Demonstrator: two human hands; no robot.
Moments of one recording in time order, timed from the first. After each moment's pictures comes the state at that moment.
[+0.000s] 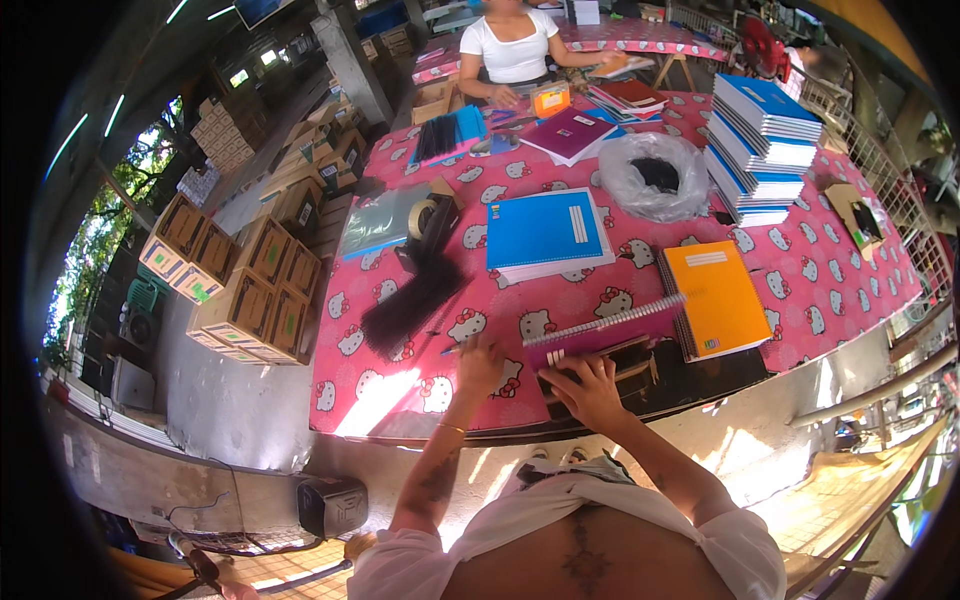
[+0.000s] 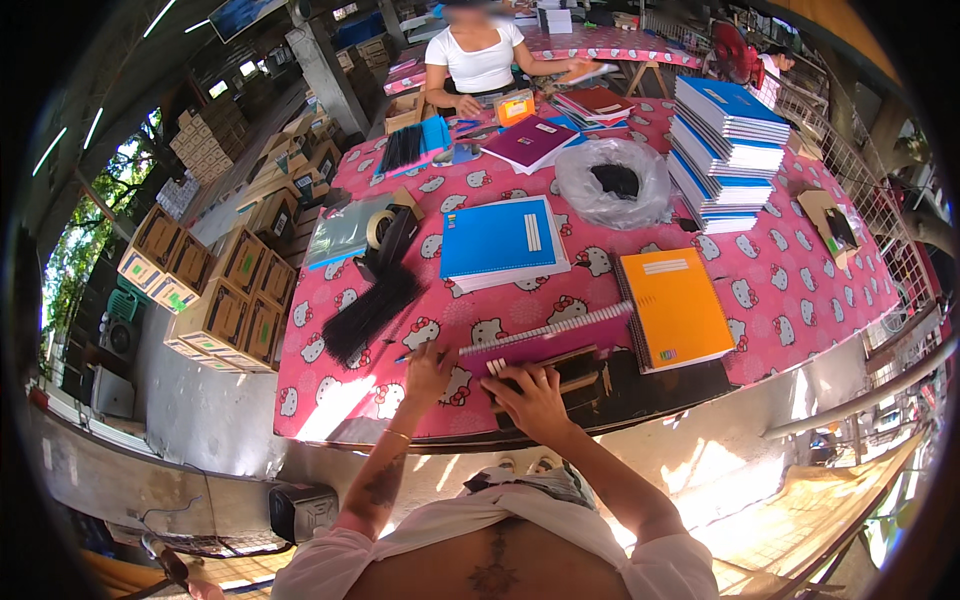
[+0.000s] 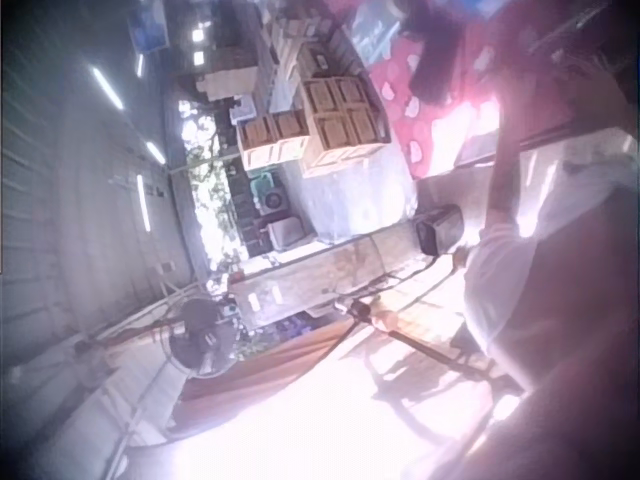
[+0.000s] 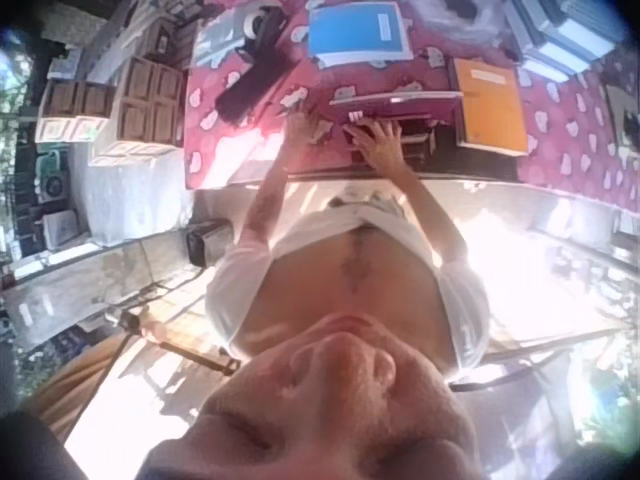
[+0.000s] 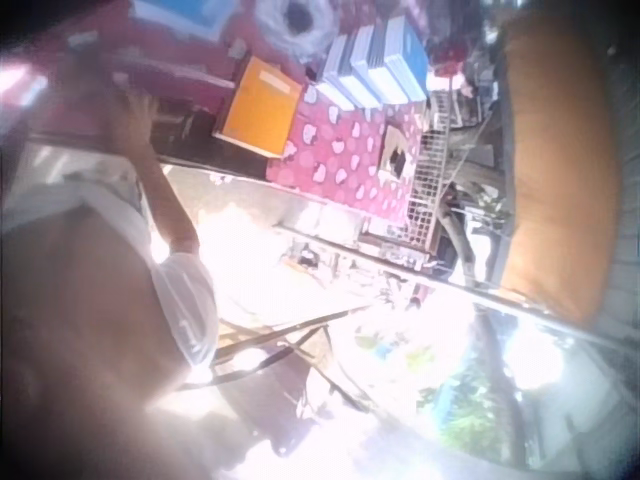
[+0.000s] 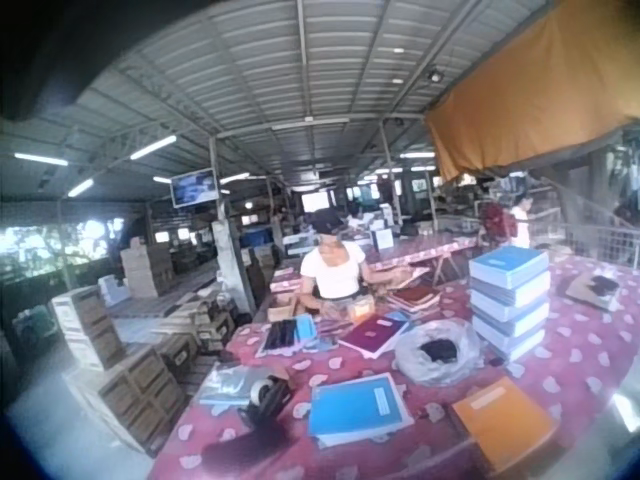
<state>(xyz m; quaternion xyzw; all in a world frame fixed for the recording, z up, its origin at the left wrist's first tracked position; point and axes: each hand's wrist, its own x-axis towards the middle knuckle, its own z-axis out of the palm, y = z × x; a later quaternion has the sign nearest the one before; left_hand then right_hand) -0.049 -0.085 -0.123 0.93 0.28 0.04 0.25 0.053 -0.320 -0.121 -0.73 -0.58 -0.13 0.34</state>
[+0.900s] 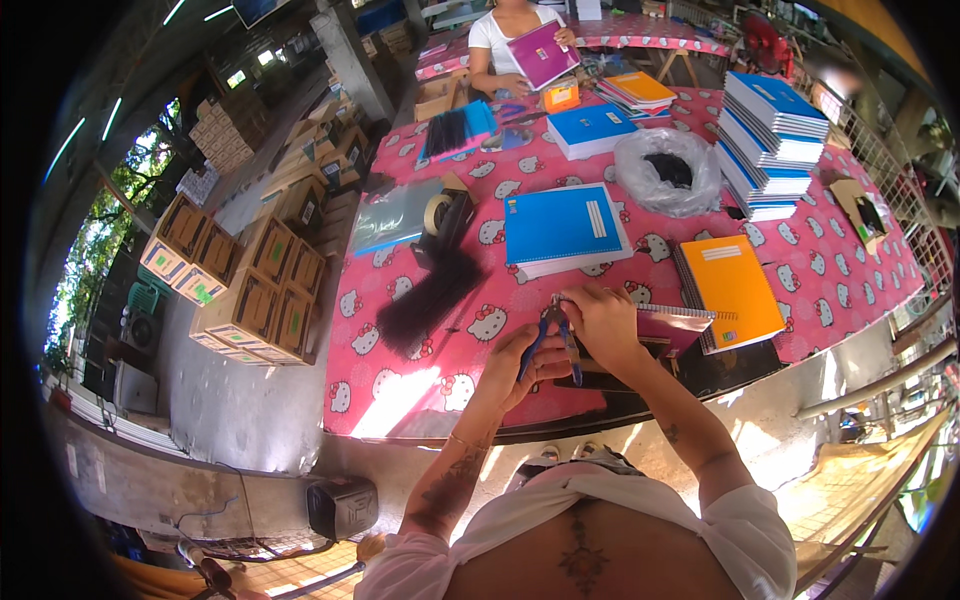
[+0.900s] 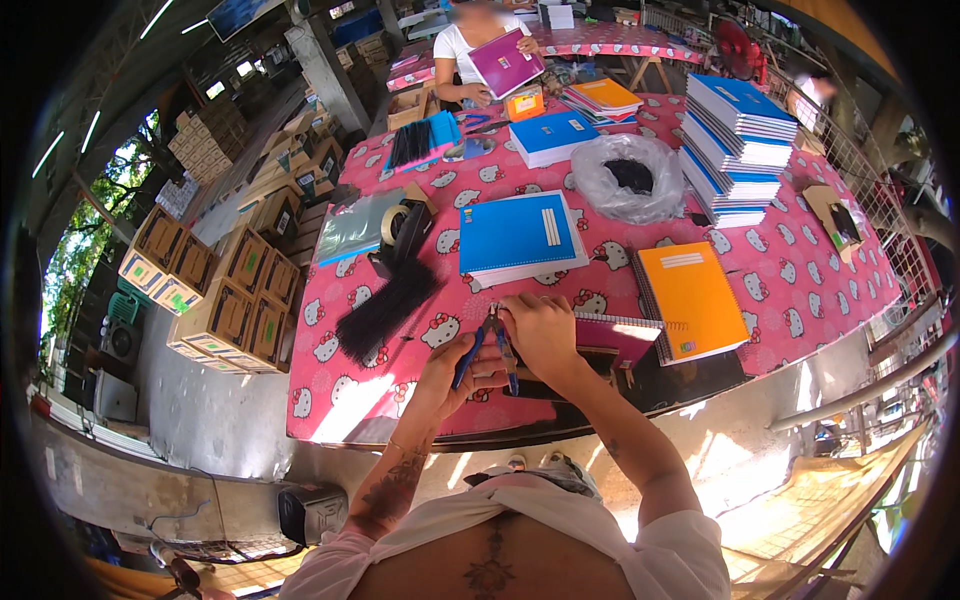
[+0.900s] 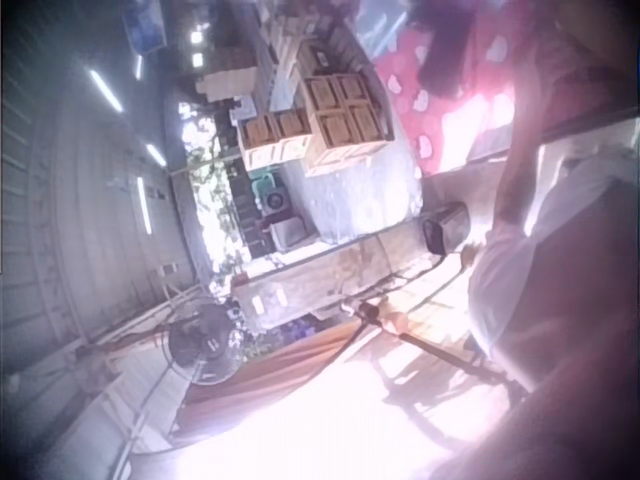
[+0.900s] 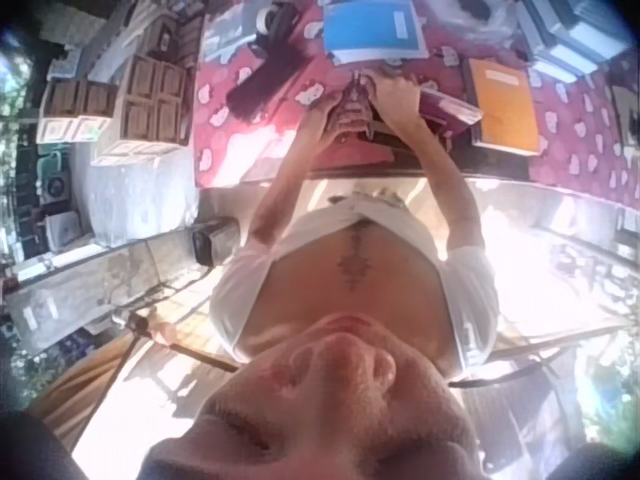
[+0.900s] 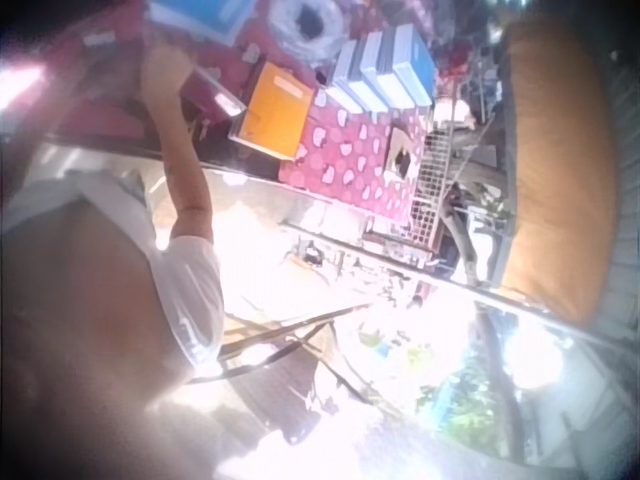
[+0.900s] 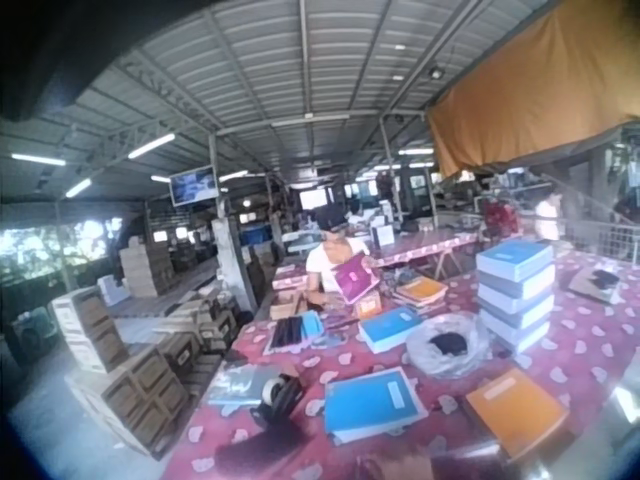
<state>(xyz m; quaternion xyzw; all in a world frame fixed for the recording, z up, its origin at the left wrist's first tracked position) -0.066 -0.119 -0.025 0.38 0.18 0.07 0.91 0.086 -0.234 -0.024 -0.78 -0.48 -0.22 0.34</state>
